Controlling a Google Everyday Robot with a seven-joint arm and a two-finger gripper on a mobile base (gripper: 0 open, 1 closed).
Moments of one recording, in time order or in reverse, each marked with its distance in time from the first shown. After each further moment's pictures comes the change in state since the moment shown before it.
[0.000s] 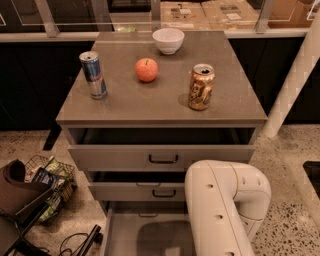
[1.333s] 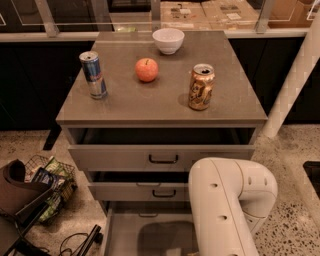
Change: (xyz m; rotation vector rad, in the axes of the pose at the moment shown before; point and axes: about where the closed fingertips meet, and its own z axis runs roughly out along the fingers) arm 0.002 -0.061 0.005 0.114 -0.022 -0.046
